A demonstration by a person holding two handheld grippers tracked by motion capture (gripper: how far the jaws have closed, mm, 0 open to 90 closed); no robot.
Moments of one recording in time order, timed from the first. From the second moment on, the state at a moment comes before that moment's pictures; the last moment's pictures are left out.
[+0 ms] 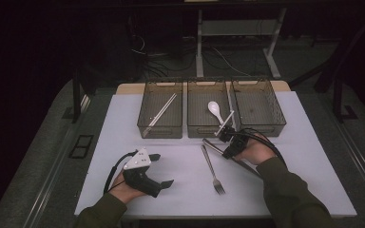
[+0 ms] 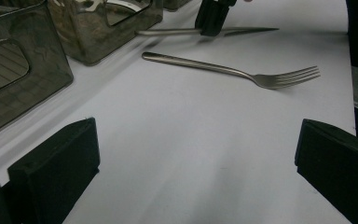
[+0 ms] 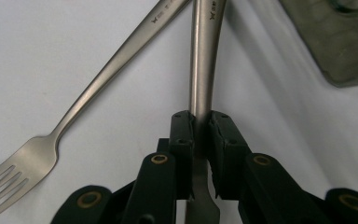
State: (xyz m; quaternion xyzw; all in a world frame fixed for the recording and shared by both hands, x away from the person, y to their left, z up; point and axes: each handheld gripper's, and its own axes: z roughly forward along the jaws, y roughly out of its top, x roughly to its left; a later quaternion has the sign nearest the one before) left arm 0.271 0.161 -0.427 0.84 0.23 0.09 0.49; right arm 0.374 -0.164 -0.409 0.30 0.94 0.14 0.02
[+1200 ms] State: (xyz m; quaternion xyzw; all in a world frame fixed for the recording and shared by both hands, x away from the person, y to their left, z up) left arm 0.273 0.164 -0.426 0.83 0.23 0.09 0.50; right arm 0.403 -0.260 -0.304 0.38 0.86 0.32 0.13
